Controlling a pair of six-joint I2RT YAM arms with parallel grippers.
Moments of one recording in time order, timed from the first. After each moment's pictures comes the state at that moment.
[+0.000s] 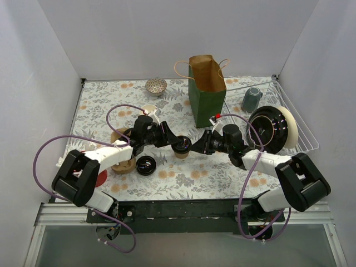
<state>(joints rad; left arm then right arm) -0.54 1.47 0.73 0.17 0.34 -0.76 0.55 1.40 0.51 0.45 -0.52 0.74</state>
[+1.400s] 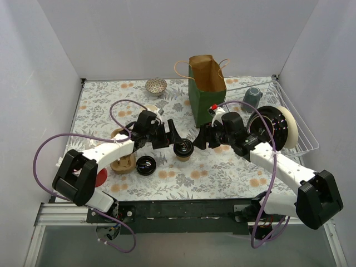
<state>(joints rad) -0.55 1.47 0.85 -0.10 0.35 -0.74 0.58 1.21 0.75 -0.14 -0.32 0.40</state>
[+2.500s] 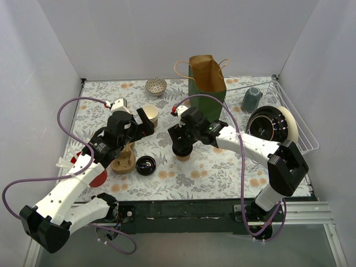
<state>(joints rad) -0.55 0.98 0.98 -0.53 -0.27 -0.71 0.86 1.61 1.20 -0.41 -0.01 0.18</state>
